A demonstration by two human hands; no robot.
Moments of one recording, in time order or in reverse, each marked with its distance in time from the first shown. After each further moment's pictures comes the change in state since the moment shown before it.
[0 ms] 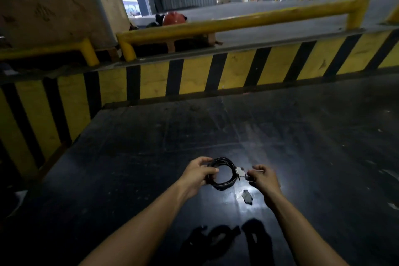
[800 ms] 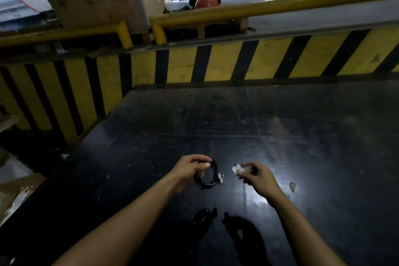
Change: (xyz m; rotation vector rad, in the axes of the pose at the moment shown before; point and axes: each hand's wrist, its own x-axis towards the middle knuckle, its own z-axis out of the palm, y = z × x) left_hand -0.042 -0.010 -0.028 0.081 0.134 0.034; right_hand -0.010 0.005 0.009 -0.368 -0.420 -0.241
